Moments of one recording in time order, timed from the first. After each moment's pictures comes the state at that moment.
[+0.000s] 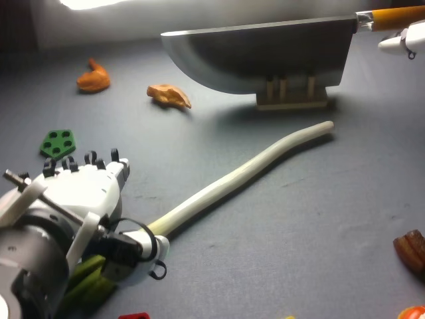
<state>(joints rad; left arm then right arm) 0.46 -0.91 0.35 1.26 1.30 -0.84 -0.41 -1.12 1.49 0.30 0.42 -1.07</state>
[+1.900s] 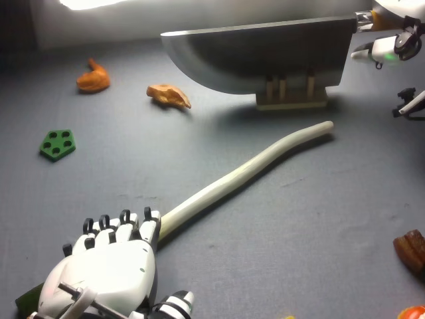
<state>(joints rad) 0.82 -1.17 0.38 1.59 1.45 -1.21 -0.46 -1.34 1.75 0.21 0.45 -0.97</state>
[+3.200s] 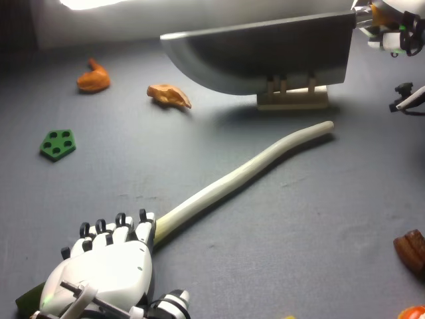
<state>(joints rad) 0.83 -1.19 0.41 1.57 1.46 -1.24 -0.47 -1.34 1.75 0.21 0.53 -0.98</state>
